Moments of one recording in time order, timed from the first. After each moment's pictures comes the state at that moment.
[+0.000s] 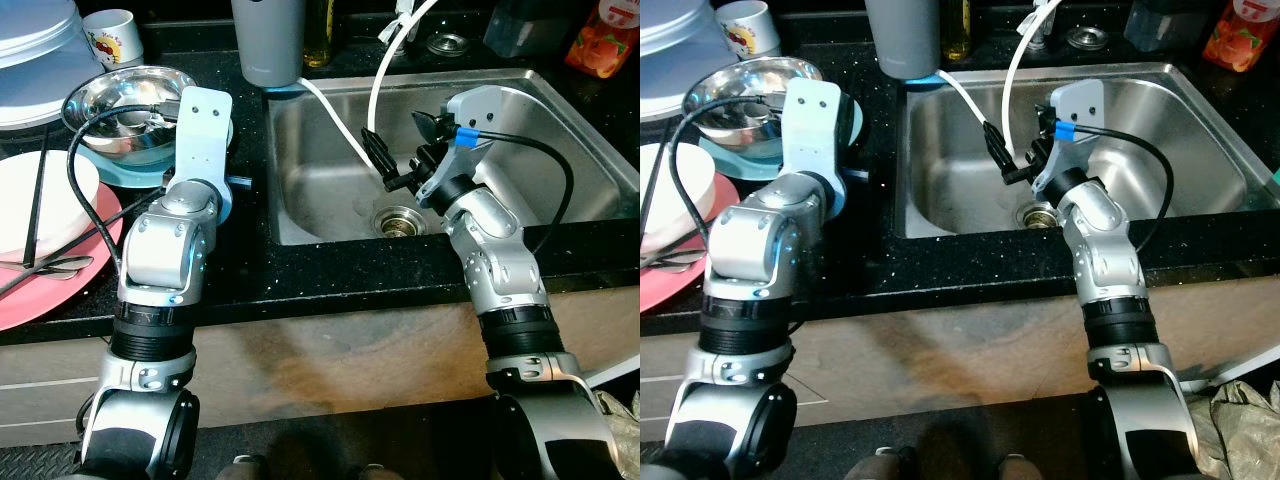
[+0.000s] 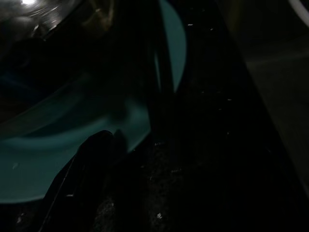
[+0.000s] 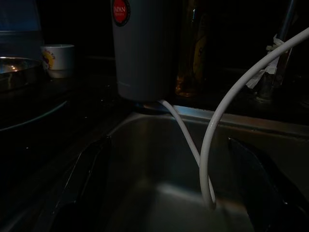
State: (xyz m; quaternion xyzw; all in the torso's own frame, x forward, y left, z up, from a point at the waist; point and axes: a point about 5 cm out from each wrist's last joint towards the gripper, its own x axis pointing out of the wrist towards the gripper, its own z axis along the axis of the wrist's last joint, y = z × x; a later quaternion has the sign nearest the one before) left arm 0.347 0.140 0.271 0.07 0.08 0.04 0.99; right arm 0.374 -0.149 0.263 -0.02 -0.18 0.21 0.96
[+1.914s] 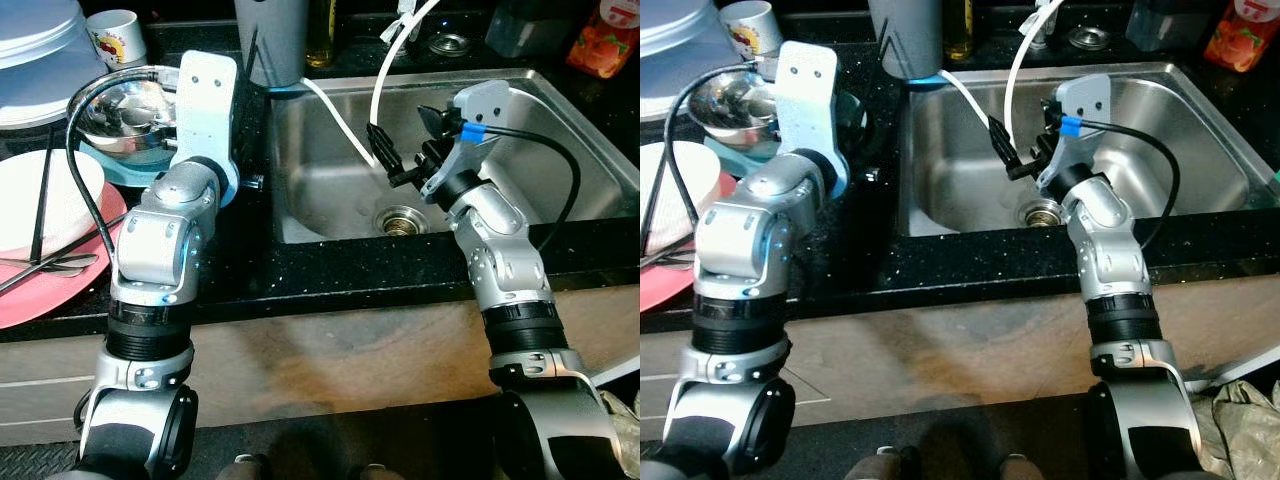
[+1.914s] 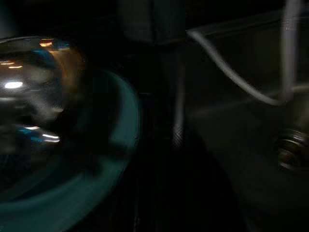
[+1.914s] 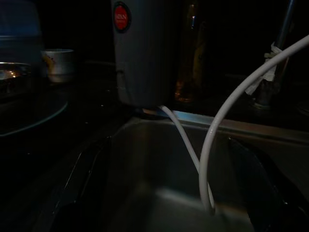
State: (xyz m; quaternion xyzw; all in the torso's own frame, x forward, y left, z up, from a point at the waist) left arm 0.340 0.121 0.299 0.06 -0.03 -0.07 1.00; right arm 0.375 -0.154 0.268 -0.03 -0.18 0.20 0.96
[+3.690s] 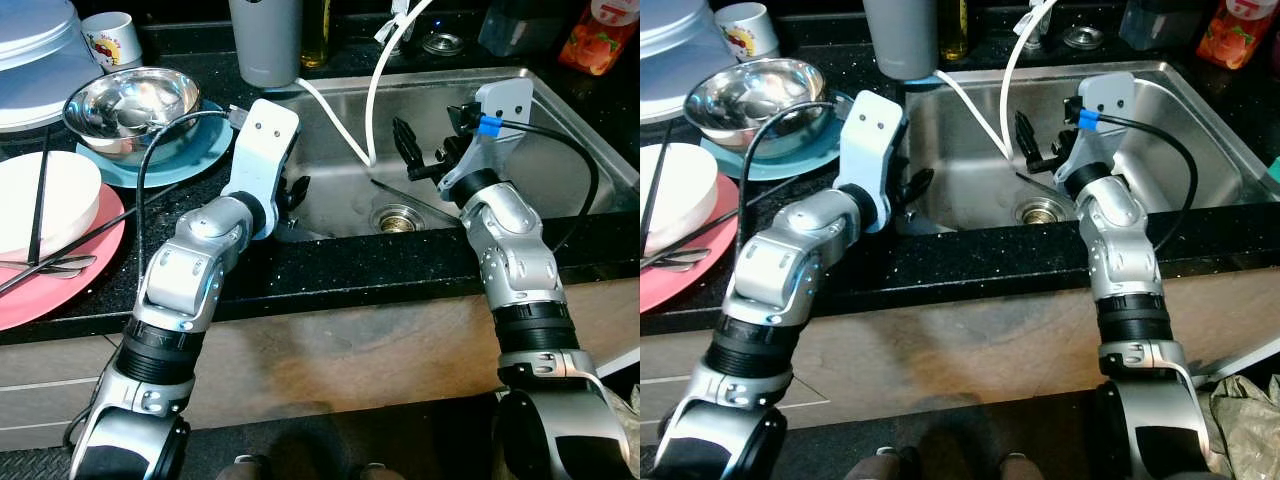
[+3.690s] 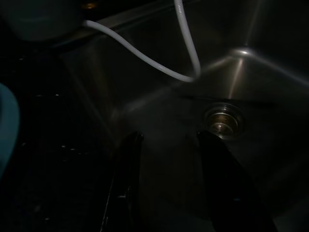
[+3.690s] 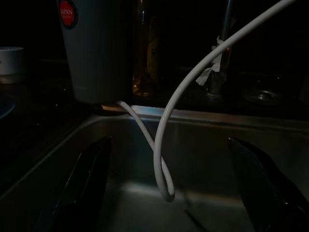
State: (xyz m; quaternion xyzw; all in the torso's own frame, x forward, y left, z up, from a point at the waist) left arm 0.339 0.095 0.269 0.08 -0.04 -0.21 0.97; right arm 0.376 -0.172 0.270 -0.02 -0.18 0.13 0.98
